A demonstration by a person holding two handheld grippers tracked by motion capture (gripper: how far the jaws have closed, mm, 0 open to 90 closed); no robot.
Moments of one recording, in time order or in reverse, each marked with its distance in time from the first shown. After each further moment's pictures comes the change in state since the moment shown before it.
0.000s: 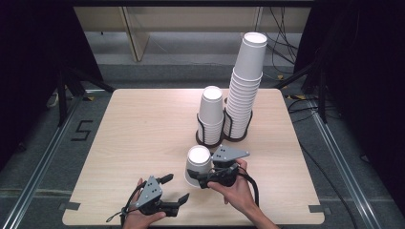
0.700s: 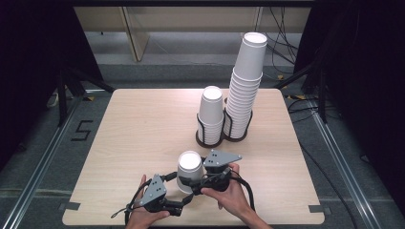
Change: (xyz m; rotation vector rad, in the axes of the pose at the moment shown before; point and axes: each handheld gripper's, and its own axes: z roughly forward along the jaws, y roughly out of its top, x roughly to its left) left arm 0.001 0.000 0.014 -0.037 -0.054 0.026; right arm 0.018 0.000 0.013 -0.022 0.104 -0.003
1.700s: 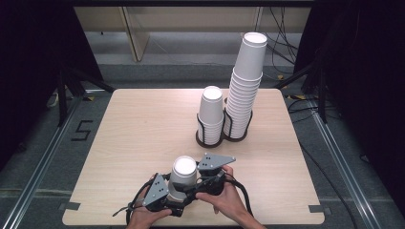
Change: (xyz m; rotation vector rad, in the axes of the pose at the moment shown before) left arm 0.000 0.002 0.002 0.050 0.001 0.070; right arm 0.012 0.003 0.006 0.035 0.052 0.017
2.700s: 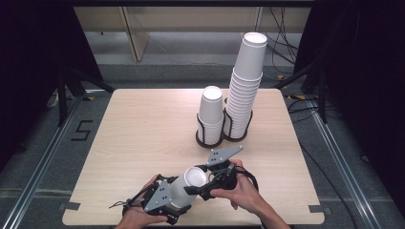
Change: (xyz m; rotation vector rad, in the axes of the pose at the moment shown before) left arm 0.001 0.003 -0.007 0.073 -0.122 0.198; right arm -0.016 0.012 -0.030 0.149 0.161 0.036
